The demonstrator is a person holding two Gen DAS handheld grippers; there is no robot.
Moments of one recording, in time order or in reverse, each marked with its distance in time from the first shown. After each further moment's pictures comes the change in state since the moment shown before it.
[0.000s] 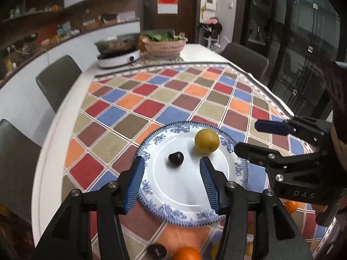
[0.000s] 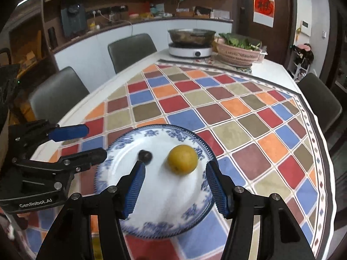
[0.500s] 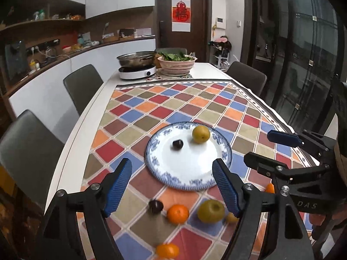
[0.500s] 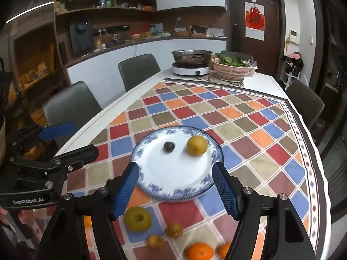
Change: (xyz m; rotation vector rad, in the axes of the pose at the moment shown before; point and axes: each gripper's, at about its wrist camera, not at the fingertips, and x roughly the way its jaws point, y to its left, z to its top) left arm -0.103 -0.015 -0.056 -0.062 -0.108 0.080; right arm -0.094 0.044 -0.050 0.017 -0.118 -0.017
